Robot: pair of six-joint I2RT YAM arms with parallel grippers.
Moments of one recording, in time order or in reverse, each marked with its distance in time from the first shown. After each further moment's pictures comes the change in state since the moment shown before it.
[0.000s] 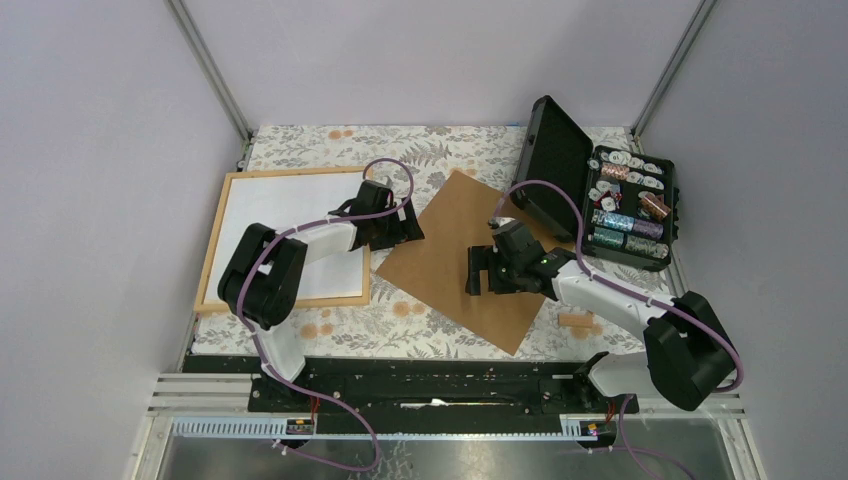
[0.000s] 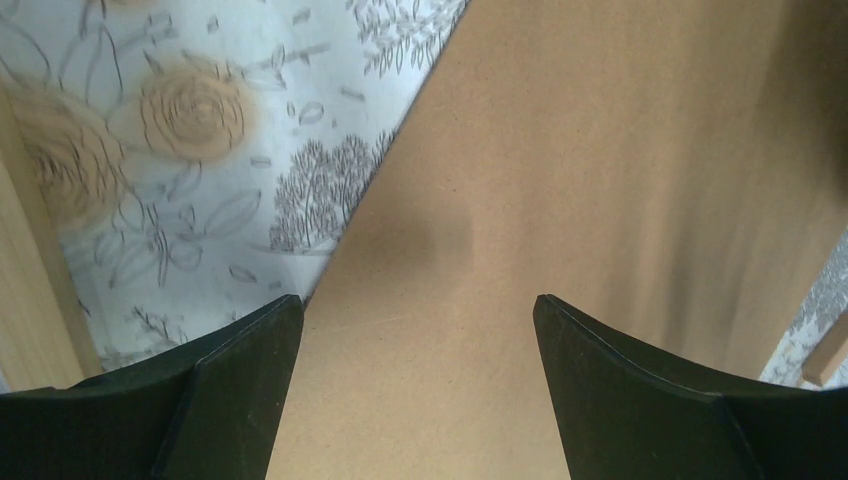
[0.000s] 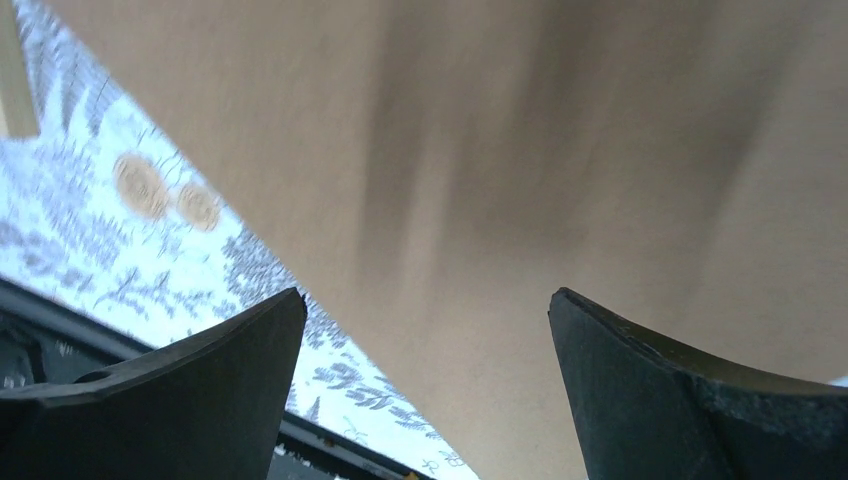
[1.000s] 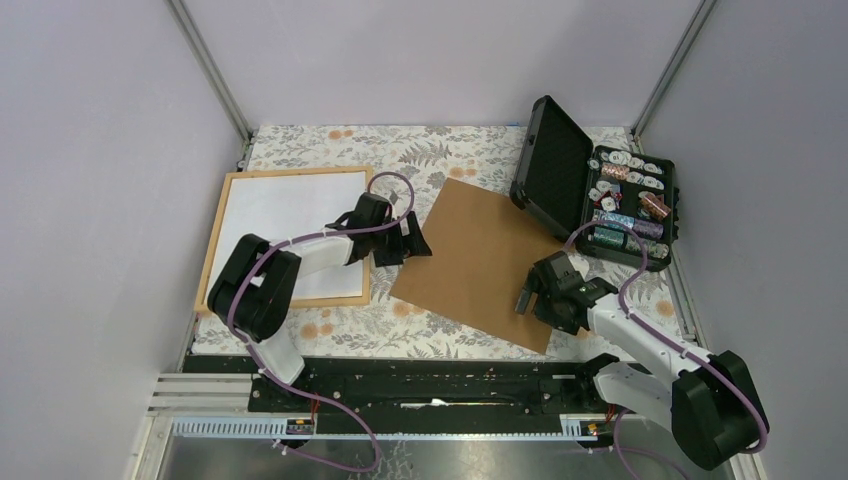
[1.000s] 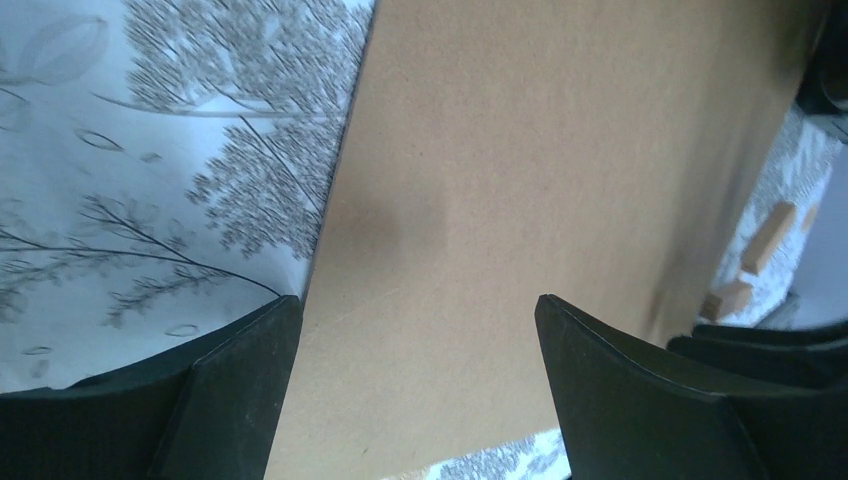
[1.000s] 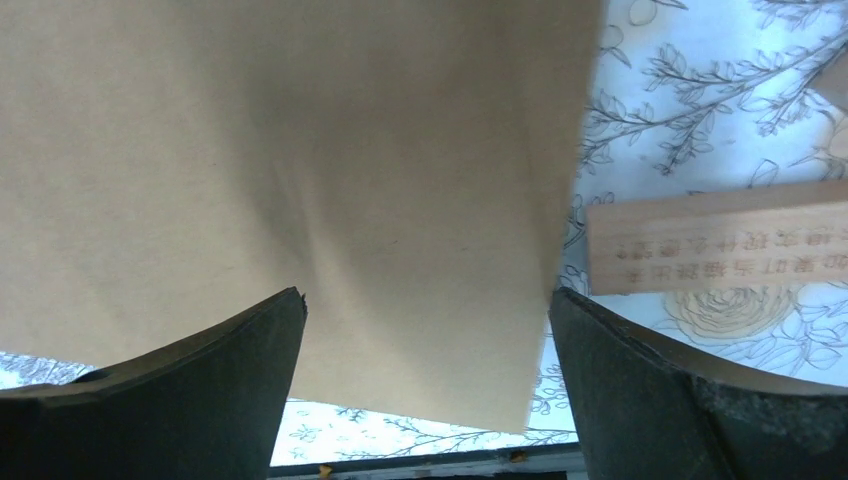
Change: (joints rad) left arm -0.034 -0.105 -0.145 0.036 0.132 -0.053; right arm -0.195 -0.312 -0.266 -0.278 0.252 0.320
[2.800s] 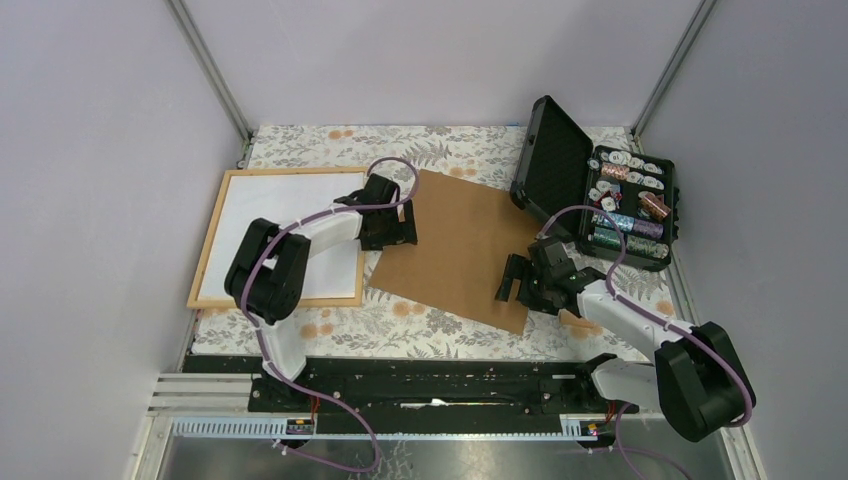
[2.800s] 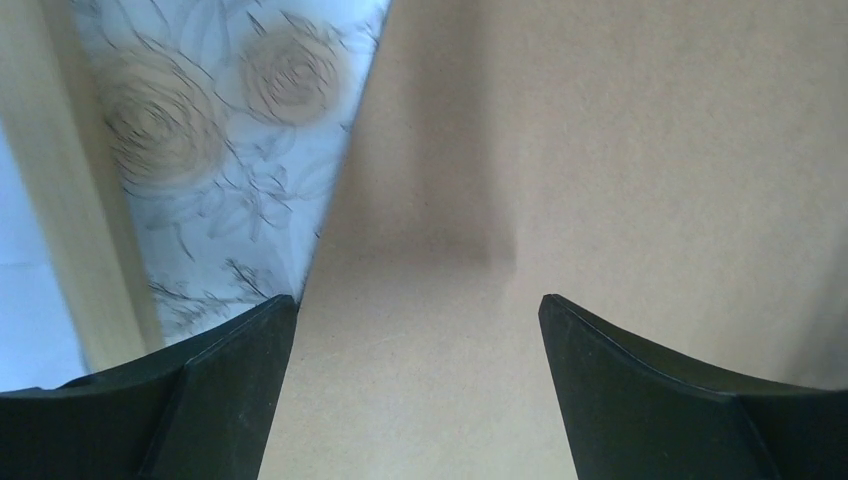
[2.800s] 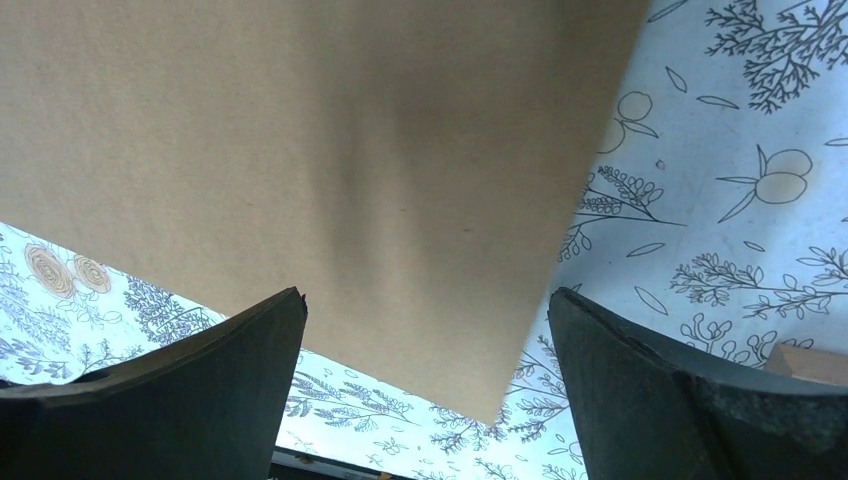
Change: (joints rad) left arm 0.013 0.149 0.286 -0.330 -0.280 0.127; right arm -0.010 0.138 0.045 0.254 -0.211 -0.142
